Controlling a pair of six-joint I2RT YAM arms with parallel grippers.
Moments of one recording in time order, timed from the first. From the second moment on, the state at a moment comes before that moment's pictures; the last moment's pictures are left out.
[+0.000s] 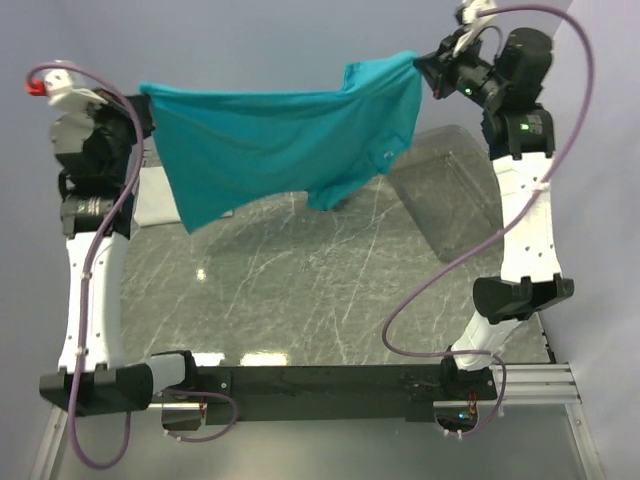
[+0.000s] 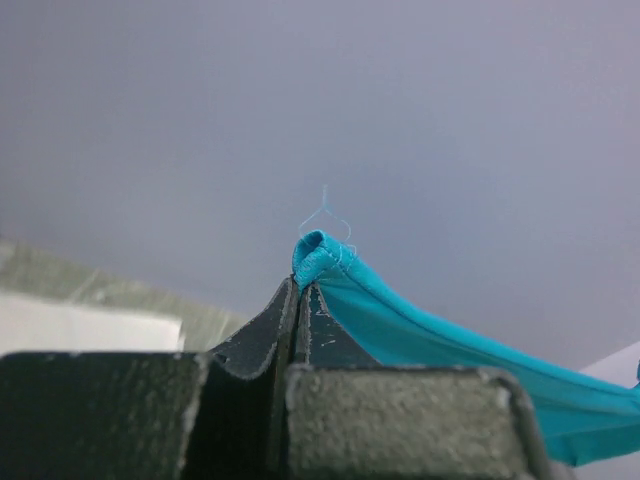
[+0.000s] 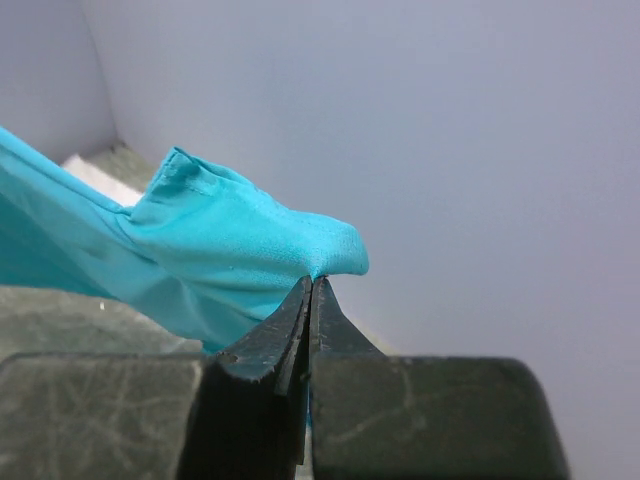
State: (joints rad) left arm 0.10 1.22 1.50 -0.16 0.04 -0.56; right arm 0.09 1.74 2.31 -0.55 -0.55 -0.17
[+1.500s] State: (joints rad) left arm 0.10 1.32 0.77 -0.04 -0.07 -0.74; right arm 0.17 1.90 1.57 -0.34 -0.71 -0.12
